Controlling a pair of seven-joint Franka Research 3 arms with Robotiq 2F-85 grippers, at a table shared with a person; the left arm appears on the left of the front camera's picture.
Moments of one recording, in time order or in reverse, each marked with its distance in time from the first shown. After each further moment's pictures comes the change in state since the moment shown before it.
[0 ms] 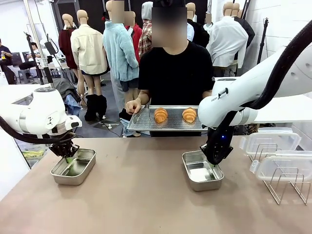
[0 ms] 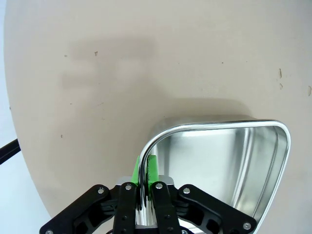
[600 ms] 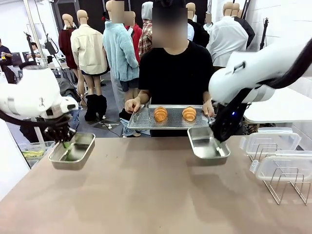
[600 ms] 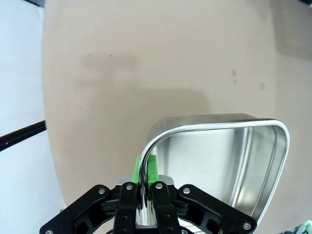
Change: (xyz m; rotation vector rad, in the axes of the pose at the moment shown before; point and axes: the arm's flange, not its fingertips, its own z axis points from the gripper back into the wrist) left arm -0.014 -0.012 0.114 0.002 -0.080 0.073; right arm -0.010 -0.031 0.121 0.030 -0.181 -0.046
